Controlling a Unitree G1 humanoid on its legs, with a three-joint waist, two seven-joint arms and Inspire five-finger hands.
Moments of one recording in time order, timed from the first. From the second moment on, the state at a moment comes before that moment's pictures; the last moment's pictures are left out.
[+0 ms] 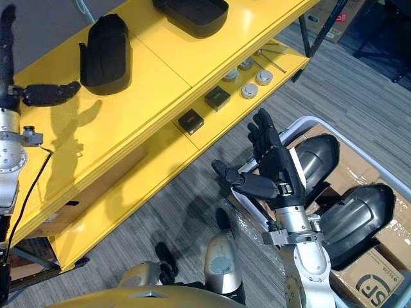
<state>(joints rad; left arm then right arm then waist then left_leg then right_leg) -0.37 0.73 0.10 -0.07 0.25 0.00 0.24 0.40 -0.25 -0.15 -0.49 0.37 -0.14 0.22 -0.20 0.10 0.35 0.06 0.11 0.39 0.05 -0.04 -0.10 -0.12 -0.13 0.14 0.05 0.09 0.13</state>
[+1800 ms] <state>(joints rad) -0.75 0.80 -0.23 0.47 0.48 0.21 -0.24 0.37 -0.31 -0.02 -0.40 0.45 -0.12 0.23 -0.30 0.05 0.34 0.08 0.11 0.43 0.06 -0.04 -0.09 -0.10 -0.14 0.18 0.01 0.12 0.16</state>
